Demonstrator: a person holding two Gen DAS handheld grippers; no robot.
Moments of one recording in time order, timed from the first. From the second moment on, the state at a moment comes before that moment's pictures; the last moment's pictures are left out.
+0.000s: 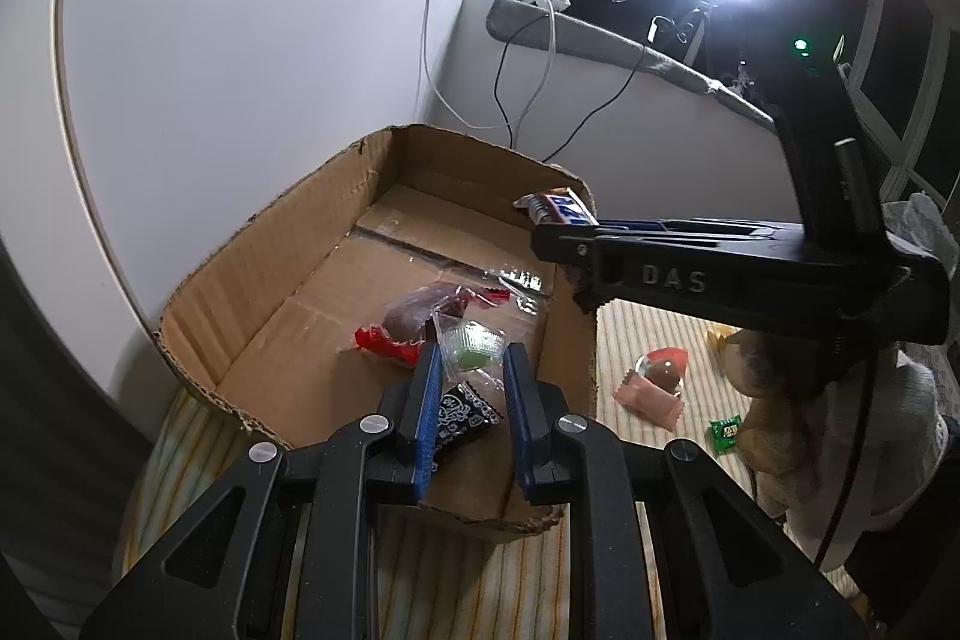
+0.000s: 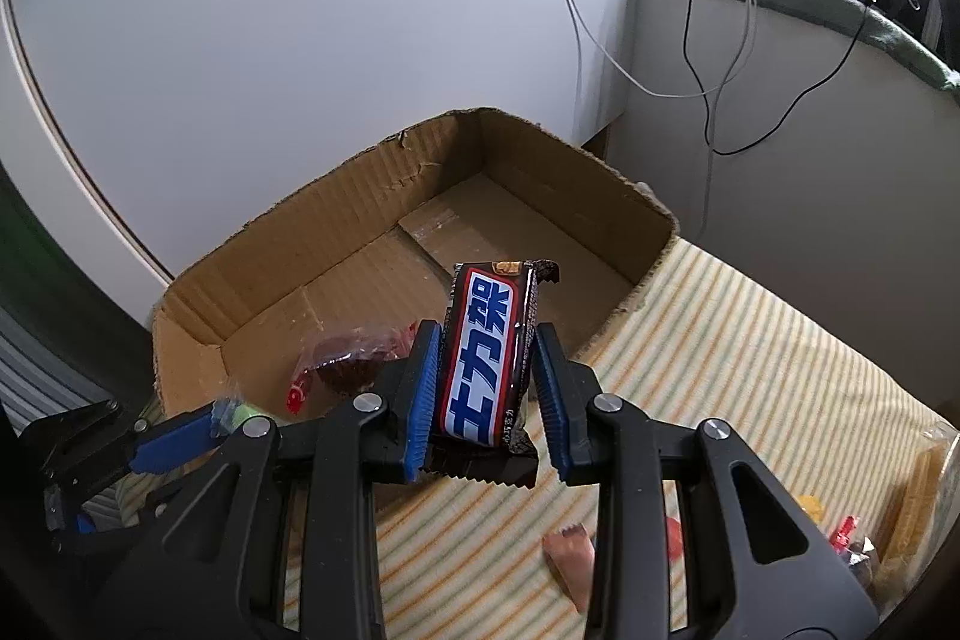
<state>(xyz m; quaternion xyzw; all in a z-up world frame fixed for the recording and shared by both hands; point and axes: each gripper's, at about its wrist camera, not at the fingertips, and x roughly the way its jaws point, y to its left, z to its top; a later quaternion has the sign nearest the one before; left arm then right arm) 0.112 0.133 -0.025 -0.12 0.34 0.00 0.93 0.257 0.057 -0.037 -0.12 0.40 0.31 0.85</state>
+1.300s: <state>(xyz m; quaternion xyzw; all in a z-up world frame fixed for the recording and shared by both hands) 0.097 0.100 -0.010 -0.12 0.33 -0.03 0.94 0.212 -0.033 0.010 -0.10 0.34 0.28 0.89</state>
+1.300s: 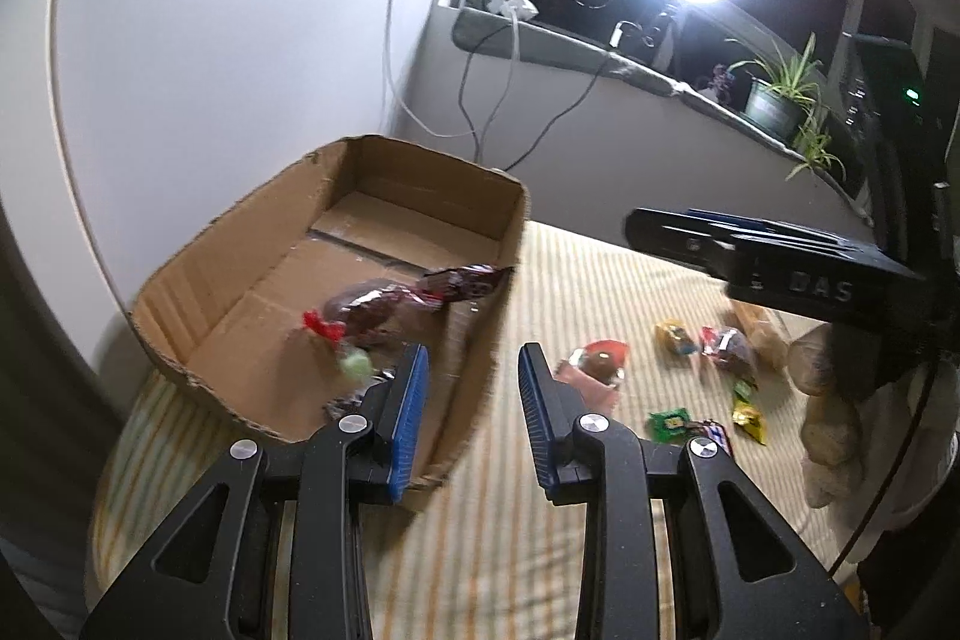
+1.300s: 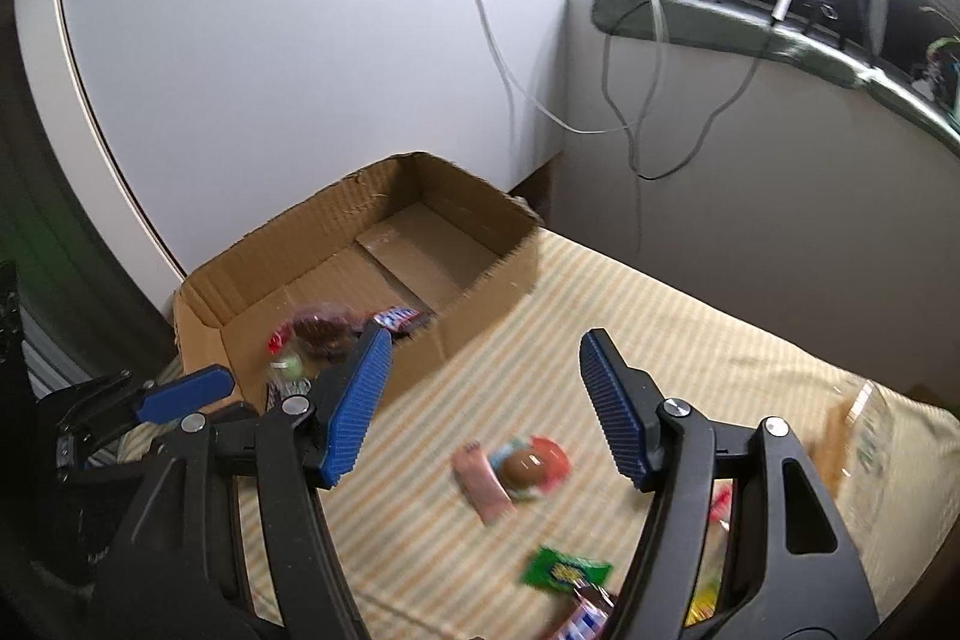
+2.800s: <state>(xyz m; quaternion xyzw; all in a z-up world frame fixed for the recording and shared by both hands) 0.176 0.014 -0.076 -0.09 0.44 -0.05 0.89 0.194 -0.186 -0.082 -0.11 0.44 0.19 0.87</state>
